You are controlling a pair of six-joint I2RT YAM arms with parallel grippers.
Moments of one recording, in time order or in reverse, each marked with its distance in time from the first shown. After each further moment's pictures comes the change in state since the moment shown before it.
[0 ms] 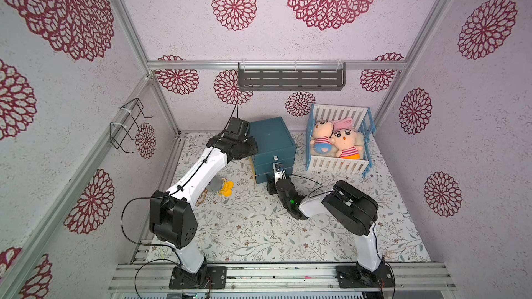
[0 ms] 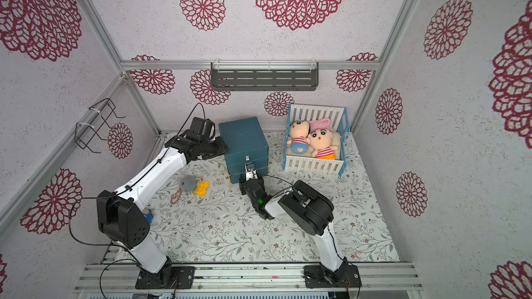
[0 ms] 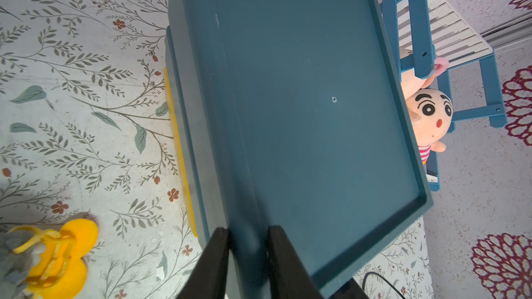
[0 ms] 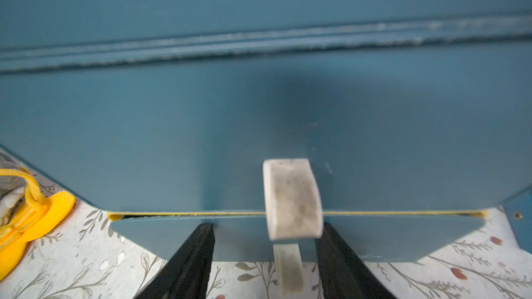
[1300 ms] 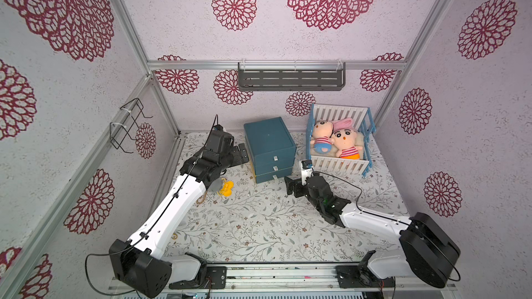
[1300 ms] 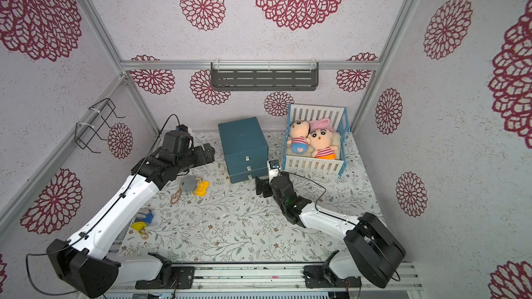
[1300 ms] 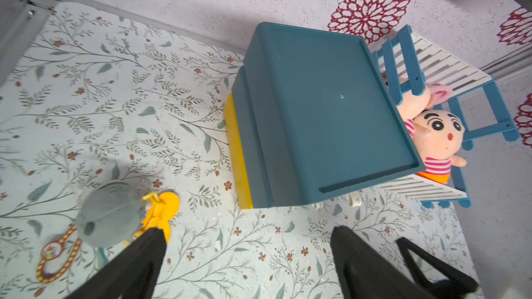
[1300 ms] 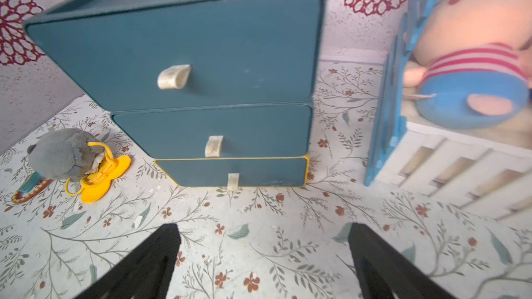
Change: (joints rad) left arm 0.000 -0.425 -0.303 0.013 -0.267 0.059; right arm -0.135 -0.716 -0.286 -0.502 -0.196 0.023
